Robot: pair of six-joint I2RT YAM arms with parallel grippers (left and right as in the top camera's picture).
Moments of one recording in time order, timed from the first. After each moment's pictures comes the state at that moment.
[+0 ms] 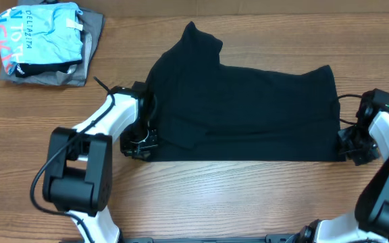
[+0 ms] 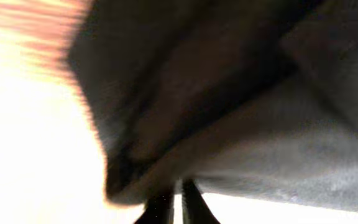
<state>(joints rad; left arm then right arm) -0.20 1.91 1.19 -1.08 0.06 -0.39 -0.43 1.70 1.06 -0.91 0.26 0.85</state>
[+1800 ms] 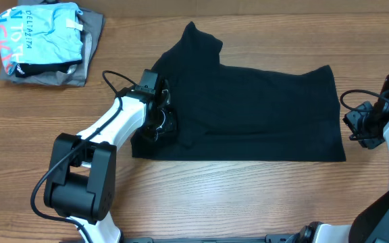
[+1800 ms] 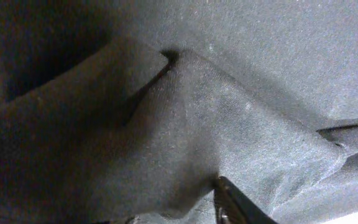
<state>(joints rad) -0.28 1.88 1.18 -0.70 0.29 -0.42 -0.43 1.55 1.18 -0.93 0.03 0.59</state>
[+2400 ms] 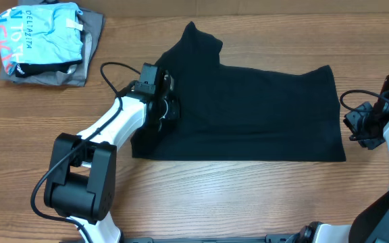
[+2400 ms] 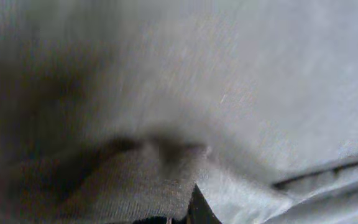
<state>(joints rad) -0.28 1.88 1.18 -0.46 0.29 -0.41 -0.43 1.55 1.18 -0.94 0.03 0.59</state>
